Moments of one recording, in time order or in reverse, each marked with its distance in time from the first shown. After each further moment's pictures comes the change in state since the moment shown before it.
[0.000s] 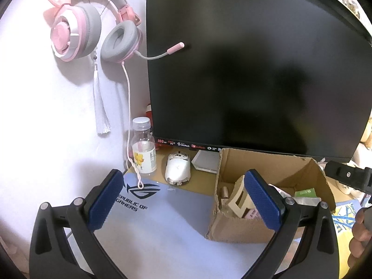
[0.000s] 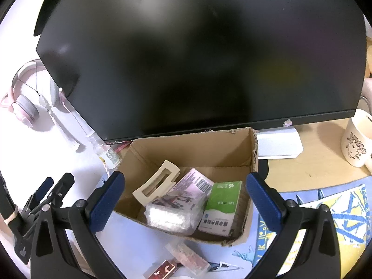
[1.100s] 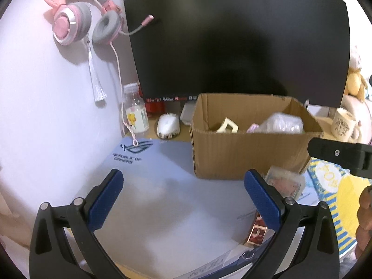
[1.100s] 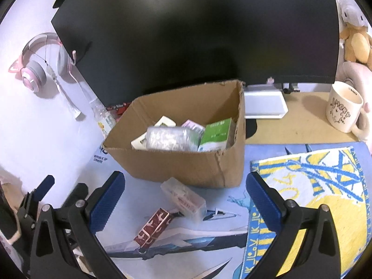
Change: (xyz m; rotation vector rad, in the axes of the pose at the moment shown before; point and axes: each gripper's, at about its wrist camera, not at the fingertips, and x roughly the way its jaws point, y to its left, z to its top) left arm -0.040 -0.031 -0.084 0.145 0.098 0.015; right arm -0.028 0.003 -0.080 -0.043 0.070 -0.042
